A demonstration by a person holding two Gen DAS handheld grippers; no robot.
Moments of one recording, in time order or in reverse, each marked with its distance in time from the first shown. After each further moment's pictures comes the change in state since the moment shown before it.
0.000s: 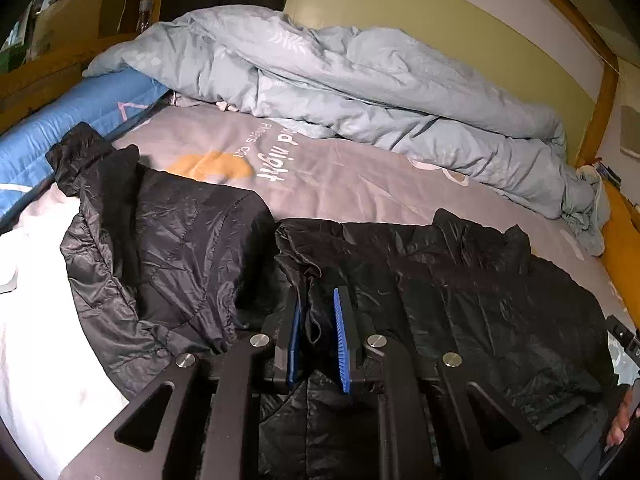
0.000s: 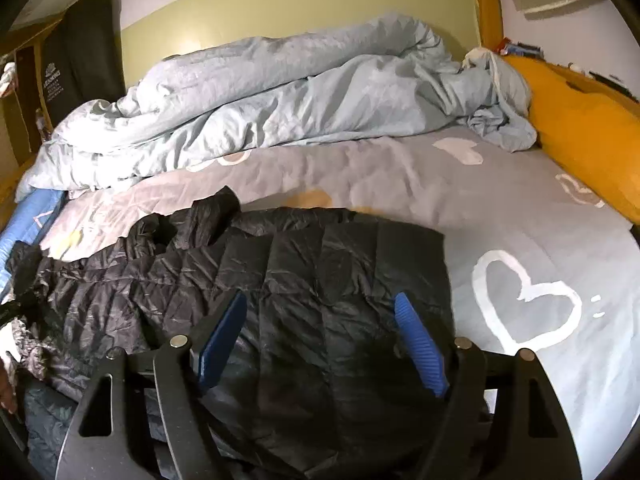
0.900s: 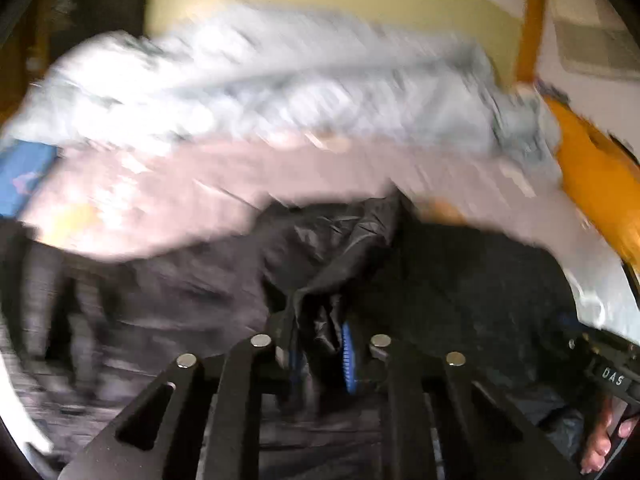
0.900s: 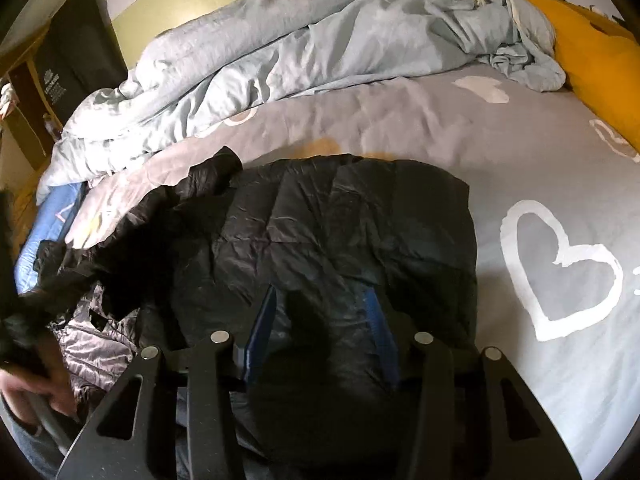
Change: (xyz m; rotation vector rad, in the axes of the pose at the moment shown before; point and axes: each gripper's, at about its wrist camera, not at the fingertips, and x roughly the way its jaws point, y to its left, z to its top) left arm 0.021 -0.167 0.017 0.248 0.051 -0.097; right arm 0.031 -0.030 -0.004 0.081 0.191 0.176
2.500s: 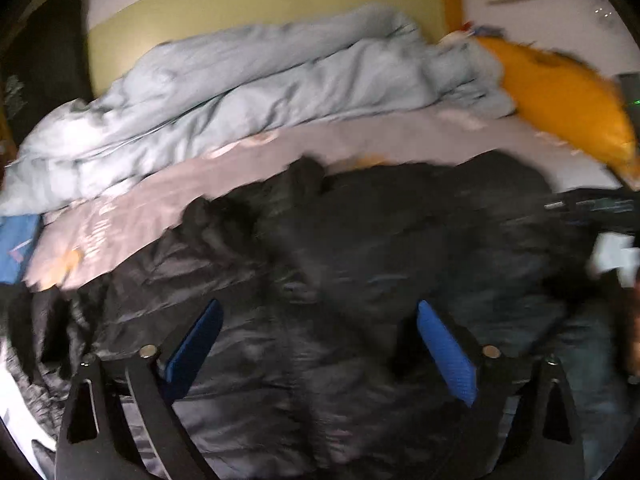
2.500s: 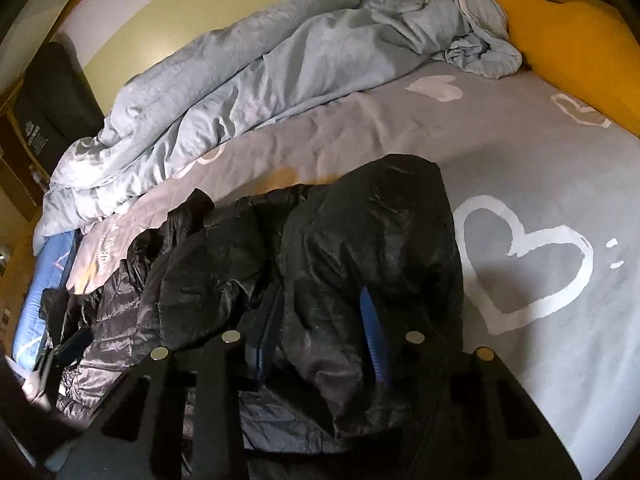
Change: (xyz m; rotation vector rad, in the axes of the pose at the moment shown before) left arm 0.001 -0.083 -0.056 0.283 0.021 -0.007; right arm -0.022 -0.035 0.006 0.142 -0.059 -0.032
